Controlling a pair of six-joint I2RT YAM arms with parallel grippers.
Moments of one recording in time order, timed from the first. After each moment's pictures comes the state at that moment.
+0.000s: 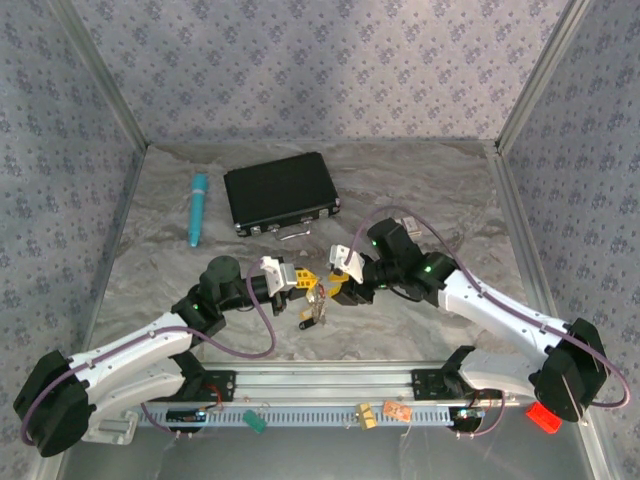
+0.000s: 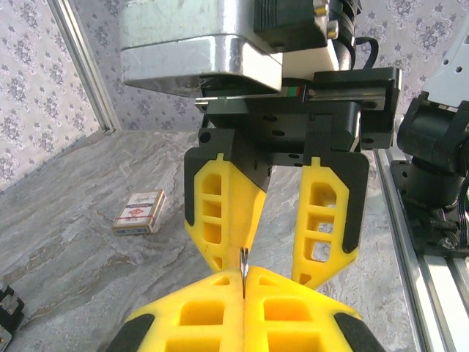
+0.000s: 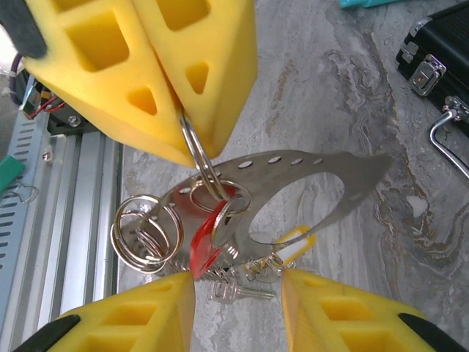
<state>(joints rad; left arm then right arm) -0.81 0.90 0.40 0.38 0.51 0.17 0.76 1.15 0.85 -0.44 -0.54 -0.42</state>
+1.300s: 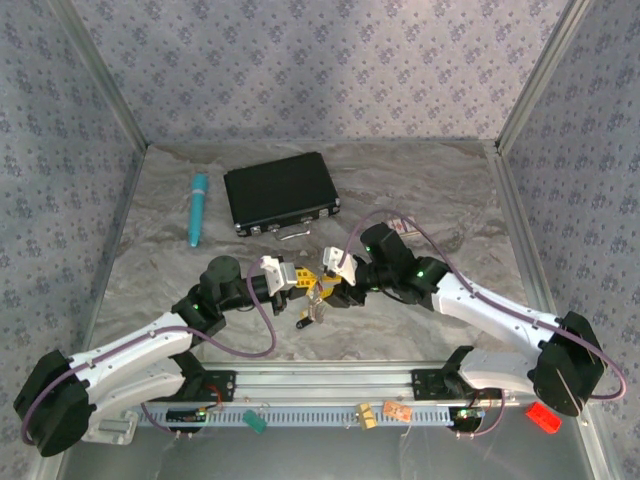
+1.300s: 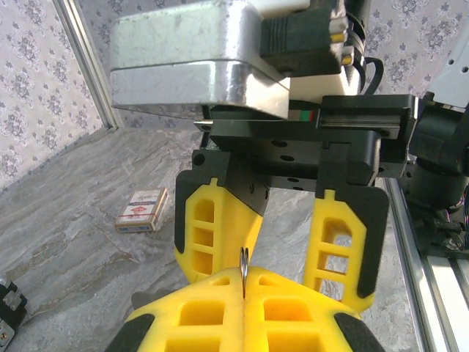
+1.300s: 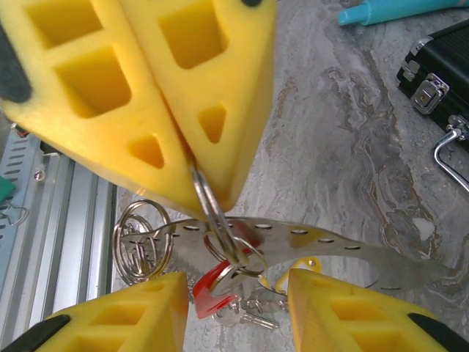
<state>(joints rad) -0.81 0.90 0.40 0.38 0.50 0.16 0.81 1.17 0.80 -0.30 -0.51 -0.36</state>
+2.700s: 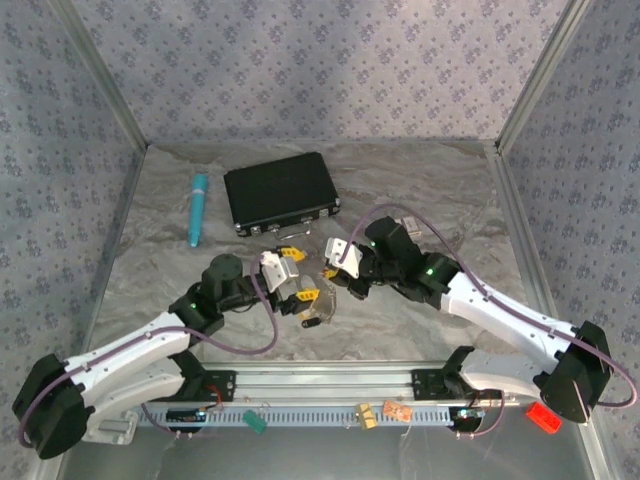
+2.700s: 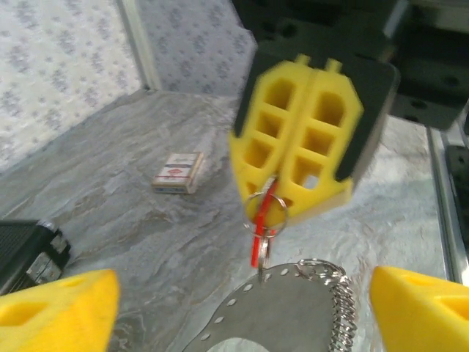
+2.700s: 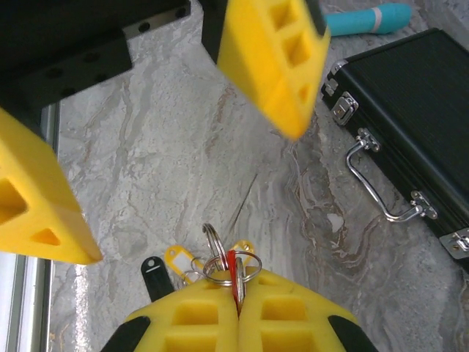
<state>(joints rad) -0.81 0.86 0.42 0.25 0.33 0.16 0.82 1.12 0.90 -0.41 -0.34 -0.44</state>
